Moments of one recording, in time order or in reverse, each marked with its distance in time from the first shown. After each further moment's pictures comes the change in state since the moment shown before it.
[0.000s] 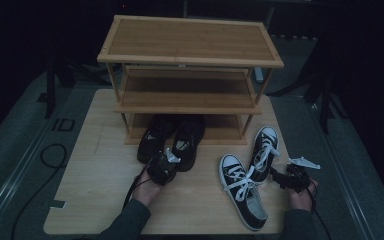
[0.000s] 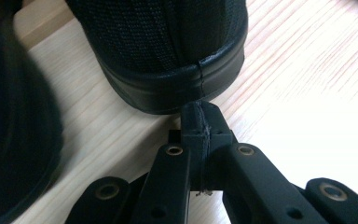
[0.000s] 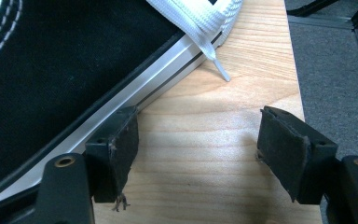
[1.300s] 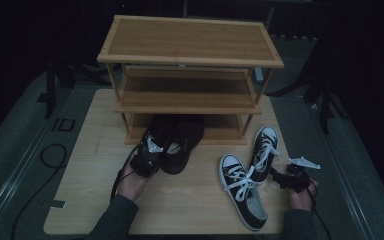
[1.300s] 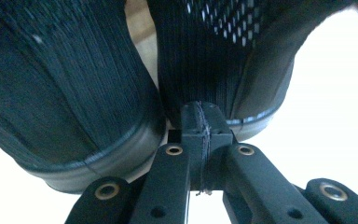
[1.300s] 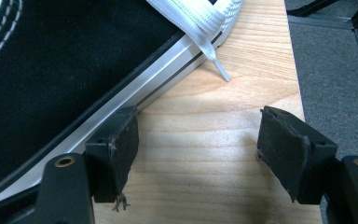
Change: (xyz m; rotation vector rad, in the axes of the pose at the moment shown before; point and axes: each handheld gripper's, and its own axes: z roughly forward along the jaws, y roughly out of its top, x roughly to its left) left arm 0.040 -0.010 -0.035 -0.037 0.068 -0.078; right arm 0.000 0.000 0.000 0.000 0.000 0.000
